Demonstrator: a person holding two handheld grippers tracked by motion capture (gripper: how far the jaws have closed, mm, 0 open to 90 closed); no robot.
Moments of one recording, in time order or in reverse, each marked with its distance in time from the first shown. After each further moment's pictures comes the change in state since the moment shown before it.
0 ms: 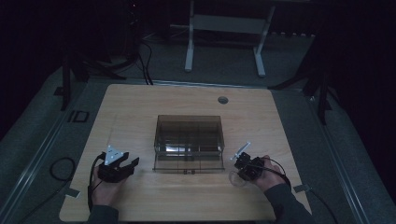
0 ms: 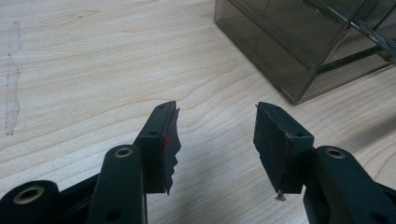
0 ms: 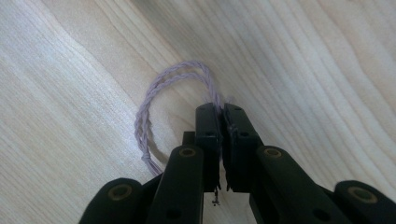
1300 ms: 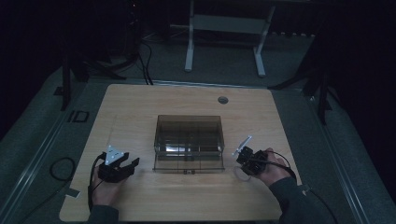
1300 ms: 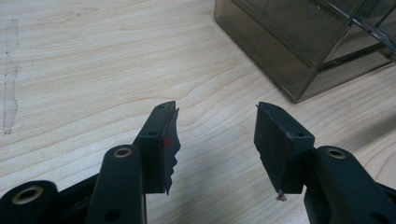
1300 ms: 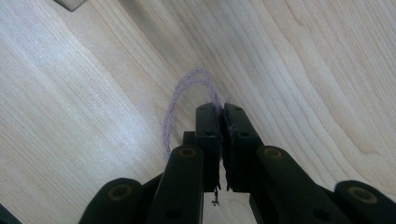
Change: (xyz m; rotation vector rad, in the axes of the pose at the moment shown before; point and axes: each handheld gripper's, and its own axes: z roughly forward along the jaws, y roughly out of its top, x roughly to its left) left arm 0.000 0.000 0.001 0.007 -0.001 -0.002; right arm -0.005 0.009 -0.031 0.020 -0.042 -0.063
